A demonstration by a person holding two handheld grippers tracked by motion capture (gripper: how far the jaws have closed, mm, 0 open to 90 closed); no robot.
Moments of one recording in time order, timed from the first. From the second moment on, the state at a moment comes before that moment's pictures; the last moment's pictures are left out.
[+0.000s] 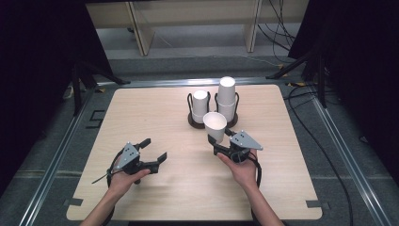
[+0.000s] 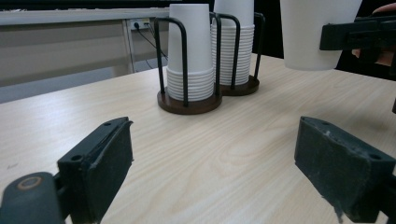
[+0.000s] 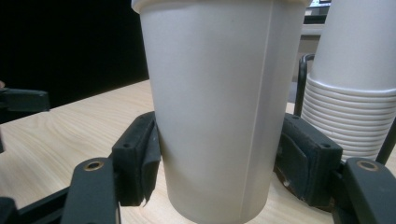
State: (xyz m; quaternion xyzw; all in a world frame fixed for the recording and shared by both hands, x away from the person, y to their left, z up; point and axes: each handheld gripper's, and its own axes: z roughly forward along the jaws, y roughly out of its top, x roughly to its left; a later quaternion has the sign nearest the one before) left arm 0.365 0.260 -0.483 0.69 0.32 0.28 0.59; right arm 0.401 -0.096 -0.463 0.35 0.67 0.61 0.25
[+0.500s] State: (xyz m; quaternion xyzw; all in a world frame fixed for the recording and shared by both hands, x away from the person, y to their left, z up) left arm 0.367 0.264 -0.484 0.65 0.36 0.28 0.60; right arm 0.403 -0.103 -0.467 0.35 0.67 0.60 0.26
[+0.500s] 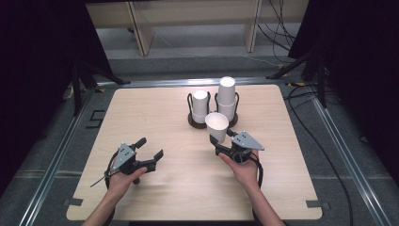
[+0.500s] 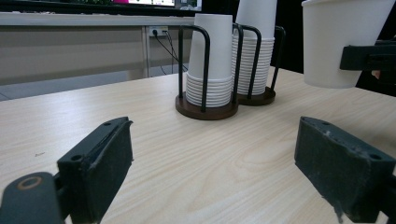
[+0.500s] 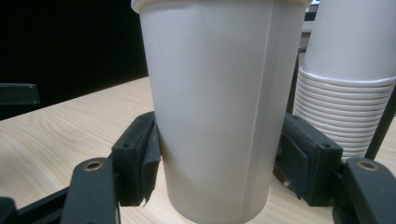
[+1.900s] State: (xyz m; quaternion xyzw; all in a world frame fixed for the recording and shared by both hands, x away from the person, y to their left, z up) left arm 0.356 0.267 -0.480 0.66 0.34 0.30 0.60; right arm 0.438 -0.072 -0.477 0.37 0.74 0.52 0.22
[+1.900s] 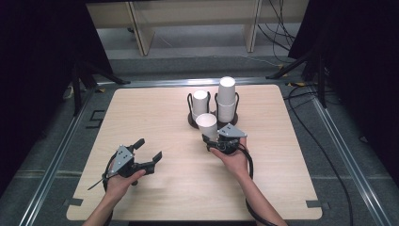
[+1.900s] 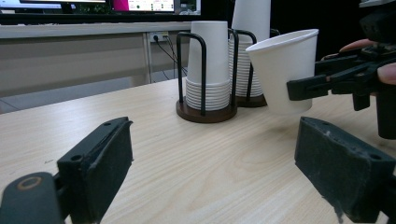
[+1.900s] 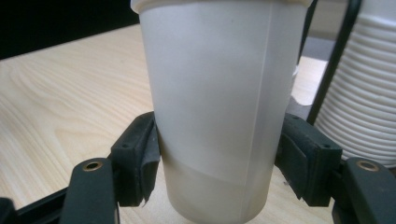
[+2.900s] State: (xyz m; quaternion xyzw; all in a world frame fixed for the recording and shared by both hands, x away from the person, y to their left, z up) left arm 0.355 0.264 -0.481 0.66 0.34 0.31 0.59; right arm 0.448 -0.057 -0.487 0.36 0.78 0.45 0.23
